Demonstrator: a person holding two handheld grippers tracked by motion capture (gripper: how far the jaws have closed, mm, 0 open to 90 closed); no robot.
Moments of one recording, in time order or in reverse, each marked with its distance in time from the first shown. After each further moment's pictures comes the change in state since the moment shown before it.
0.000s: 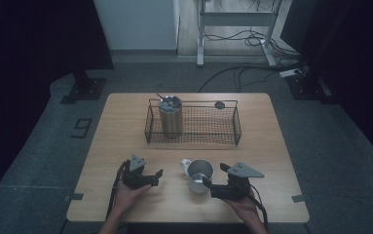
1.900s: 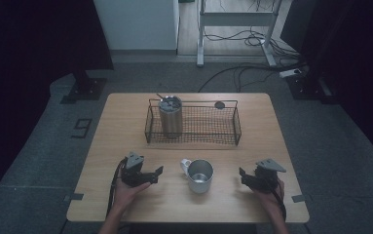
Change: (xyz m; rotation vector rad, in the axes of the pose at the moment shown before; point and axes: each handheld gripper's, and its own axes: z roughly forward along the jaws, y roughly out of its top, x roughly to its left) left arm 0.000 0.011 -0.008 -0.043 -0.038 -0.031; right arm -0.106 -0.044 -0.016 0.140 -0.434 0.062
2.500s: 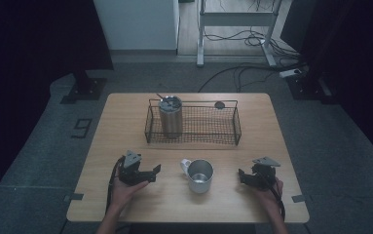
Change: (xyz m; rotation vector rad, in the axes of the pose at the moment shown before) left arm 0.004 0.005 -0.008 -0.023 0.026 0.004; right arm -0.007 -0.005 0.025 0.140 -0.028 -0.006
